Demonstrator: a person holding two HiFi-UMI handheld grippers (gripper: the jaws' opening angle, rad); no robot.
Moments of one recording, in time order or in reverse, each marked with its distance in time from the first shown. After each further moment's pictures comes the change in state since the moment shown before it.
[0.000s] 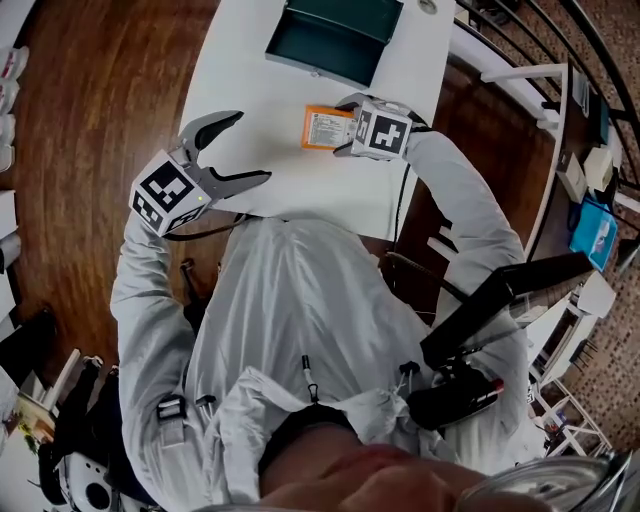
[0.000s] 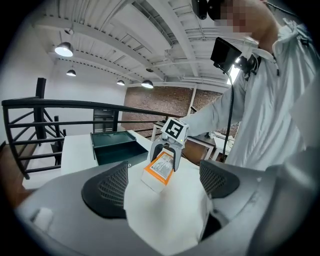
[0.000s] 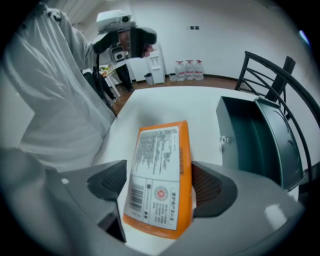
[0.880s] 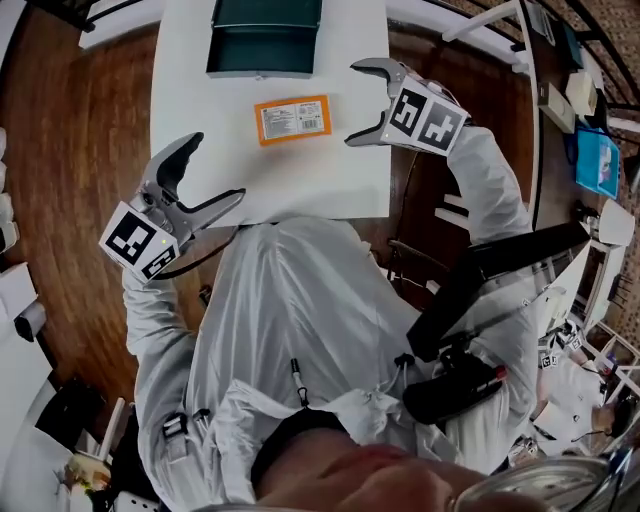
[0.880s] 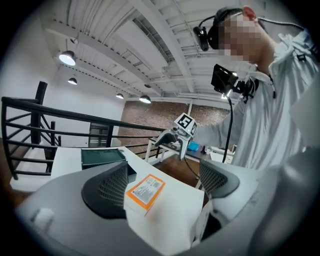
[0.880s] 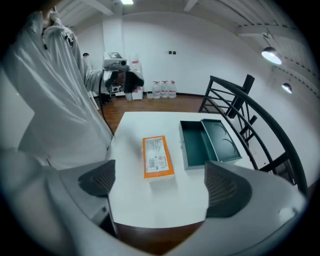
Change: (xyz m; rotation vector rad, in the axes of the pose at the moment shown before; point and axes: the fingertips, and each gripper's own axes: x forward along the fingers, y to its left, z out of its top) left arm -0.011 -0.042 0.055 -0.007 -0.182 -0.040; right arm -0.164 0.026 -0.023 0.124 -0.165 -0.302
